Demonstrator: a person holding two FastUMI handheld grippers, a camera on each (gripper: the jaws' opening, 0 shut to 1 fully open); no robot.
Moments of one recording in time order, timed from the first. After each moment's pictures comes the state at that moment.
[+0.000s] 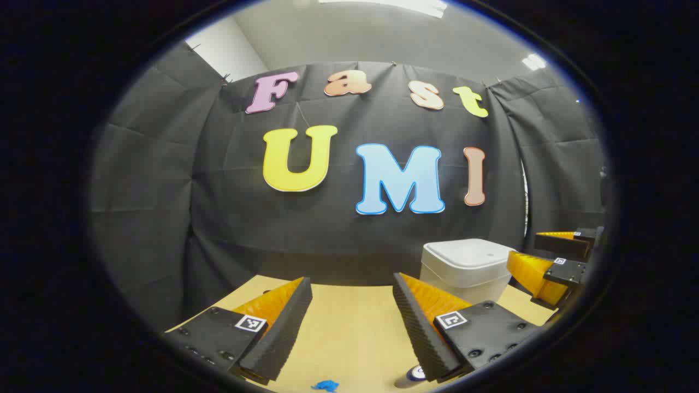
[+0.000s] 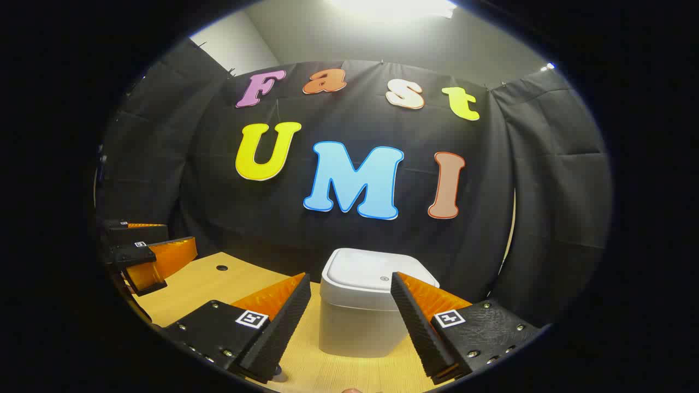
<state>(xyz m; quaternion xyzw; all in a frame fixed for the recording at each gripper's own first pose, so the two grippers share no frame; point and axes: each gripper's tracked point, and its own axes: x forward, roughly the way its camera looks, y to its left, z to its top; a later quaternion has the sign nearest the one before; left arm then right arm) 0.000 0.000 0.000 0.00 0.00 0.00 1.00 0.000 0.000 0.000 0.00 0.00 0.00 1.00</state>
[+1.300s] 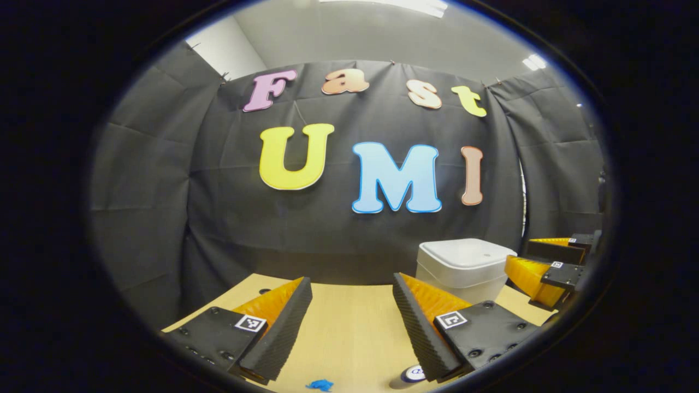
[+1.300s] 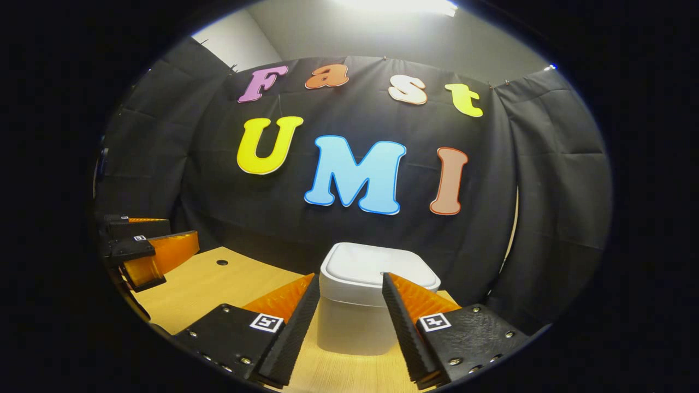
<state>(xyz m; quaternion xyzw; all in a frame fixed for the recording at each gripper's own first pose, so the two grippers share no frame) 0.004 -0.016 -0.003 0.00 0.00 -0.01 1.00 0.006 -0.003 -0.011 0.00 0.01 0.01 1.00</state>
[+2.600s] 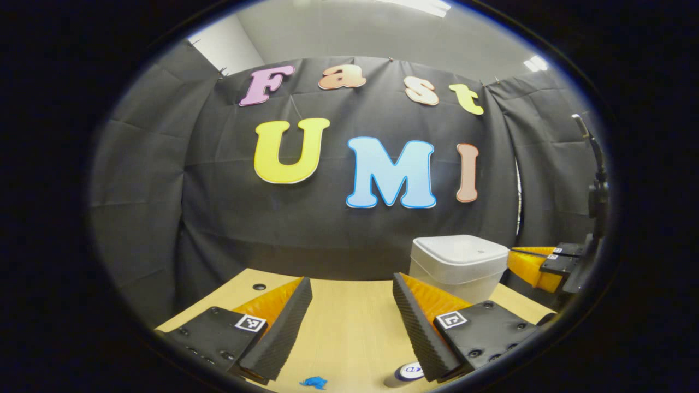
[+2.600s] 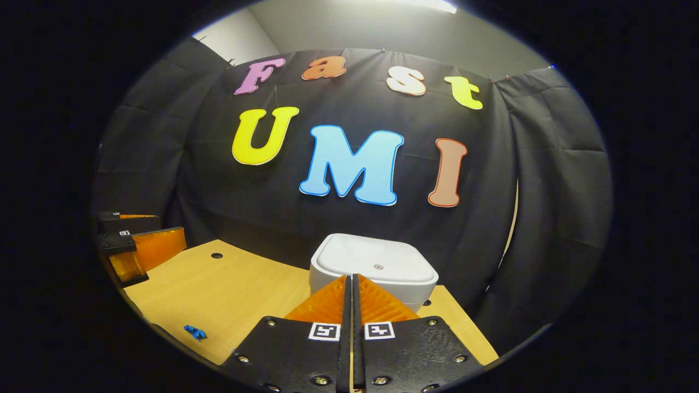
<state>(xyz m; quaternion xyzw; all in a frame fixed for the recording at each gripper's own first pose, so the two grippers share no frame) 0.005 -0.021 -0.013 -0.01 0.02 -0.02 1.00 0.026 -0.015 -0.021 -0.01 0.03 0.00 1.00</state>
